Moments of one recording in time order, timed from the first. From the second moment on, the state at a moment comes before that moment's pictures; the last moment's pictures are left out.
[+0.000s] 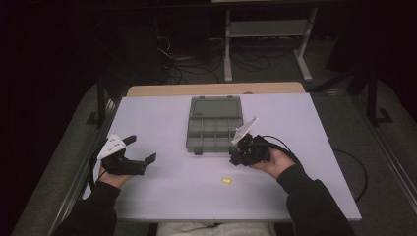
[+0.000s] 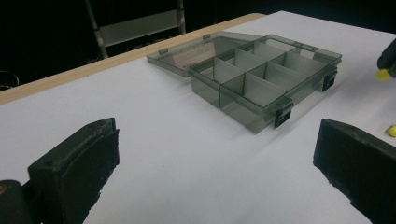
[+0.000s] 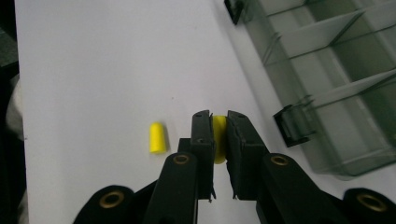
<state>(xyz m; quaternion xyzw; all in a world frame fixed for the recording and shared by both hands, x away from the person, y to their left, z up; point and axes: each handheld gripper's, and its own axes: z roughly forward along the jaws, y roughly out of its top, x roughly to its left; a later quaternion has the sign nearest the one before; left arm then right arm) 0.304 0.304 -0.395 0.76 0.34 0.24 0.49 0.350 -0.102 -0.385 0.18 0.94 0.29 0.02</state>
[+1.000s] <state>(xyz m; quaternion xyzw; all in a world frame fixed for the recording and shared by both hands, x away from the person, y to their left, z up) 0.304 0.304 -0.395 0.76 0.34 0.24 0.50 0.389 -0.099 -0.346 0.19 0.94 0.28 0.04</state>
